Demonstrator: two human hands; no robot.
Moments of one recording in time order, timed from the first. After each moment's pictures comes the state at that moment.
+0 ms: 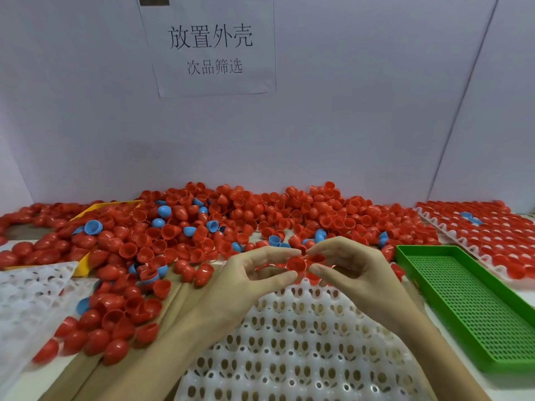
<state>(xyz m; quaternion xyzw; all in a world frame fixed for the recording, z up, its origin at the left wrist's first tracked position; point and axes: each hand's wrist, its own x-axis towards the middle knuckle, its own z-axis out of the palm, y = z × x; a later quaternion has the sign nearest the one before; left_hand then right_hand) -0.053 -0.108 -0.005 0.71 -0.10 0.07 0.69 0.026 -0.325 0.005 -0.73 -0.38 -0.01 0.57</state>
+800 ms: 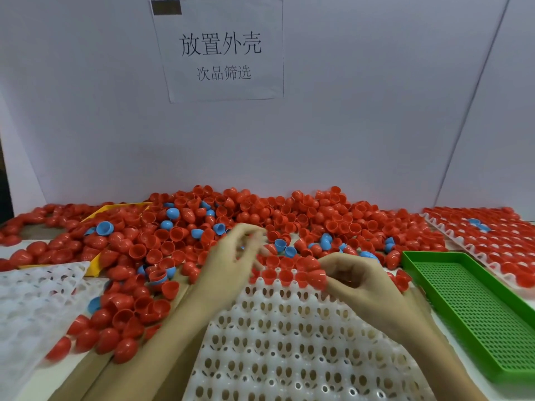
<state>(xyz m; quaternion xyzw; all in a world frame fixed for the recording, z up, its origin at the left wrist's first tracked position) -0.052 -0.086 0.010 0.82 0.02 0.23 0.52 0.023 -0.320 0.003 -0.74 -0.37 0.05 0.56</state>
